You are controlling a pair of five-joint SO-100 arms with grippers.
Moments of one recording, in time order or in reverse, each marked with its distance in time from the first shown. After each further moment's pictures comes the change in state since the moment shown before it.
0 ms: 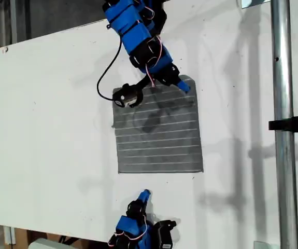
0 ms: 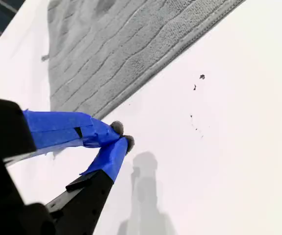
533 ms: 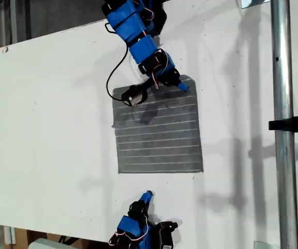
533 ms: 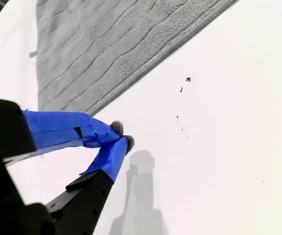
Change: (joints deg) arm 0 3.2 0.0 -0.2 1.2 -4.4; arm 1 0.7 -1.1 24.3 -17.9 1.8
